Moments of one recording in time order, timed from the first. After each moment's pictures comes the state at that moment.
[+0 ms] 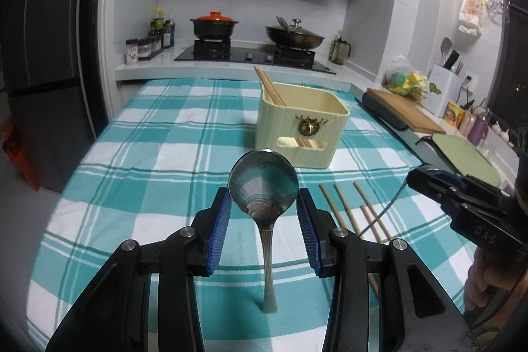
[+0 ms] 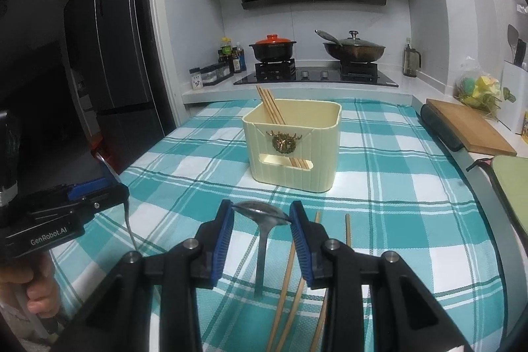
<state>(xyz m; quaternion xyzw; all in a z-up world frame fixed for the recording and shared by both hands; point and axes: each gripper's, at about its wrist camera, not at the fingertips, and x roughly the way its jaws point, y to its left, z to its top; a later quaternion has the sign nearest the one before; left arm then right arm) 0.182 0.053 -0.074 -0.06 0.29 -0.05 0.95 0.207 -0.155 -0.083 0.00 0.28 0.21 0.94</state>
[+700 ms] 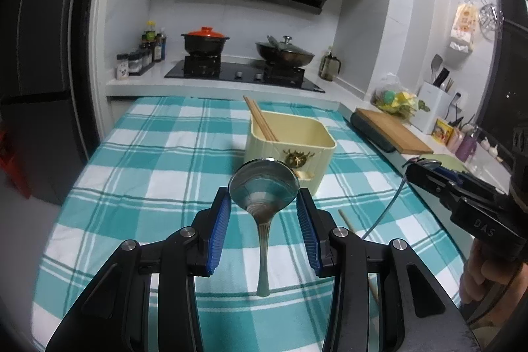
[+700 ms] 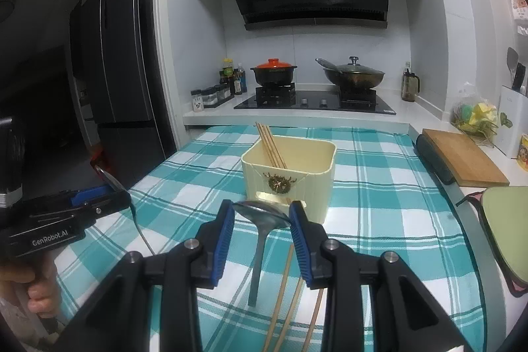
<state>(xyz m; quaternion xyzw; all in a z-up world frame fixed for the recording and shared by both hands) 0.200 0.058 -0.034 -0.08 0.27 -0.07 0.96 0.215 -0.161 -0.039 -0.01 0.24 0.21 0.95</state>
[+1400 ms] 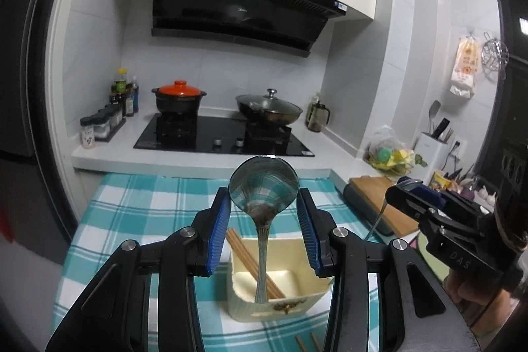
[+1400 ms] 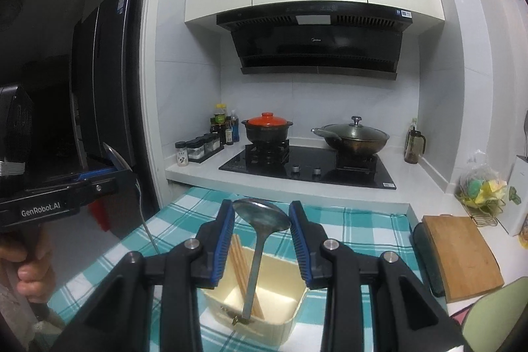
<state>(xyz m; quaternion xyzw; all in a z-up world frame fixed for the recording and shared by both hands) 0.379 0.055 0.078 -0.08 0.20 -0.10 0.97 0.366 -0.155 0.068 -0.04 0.16 0.21 0.96</state>
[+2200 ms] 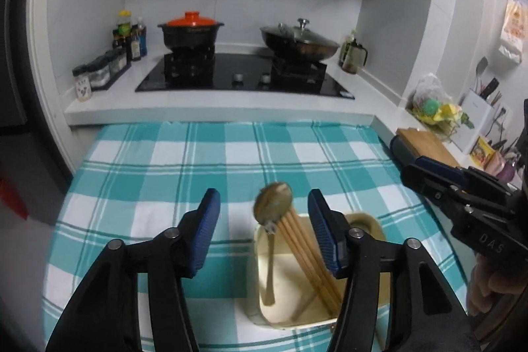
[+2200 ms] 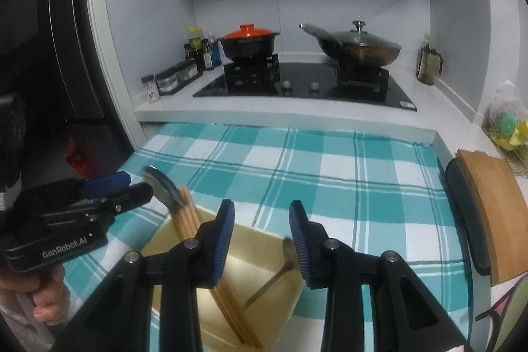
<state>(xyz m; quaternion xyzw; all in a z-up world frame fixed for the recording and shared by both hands) 0.478 0.045 0.001 -0.06 0.31 -0.05 0.95 0.501 -0.145 -0.027 -0.02 0.32 0.20 0.93</state>
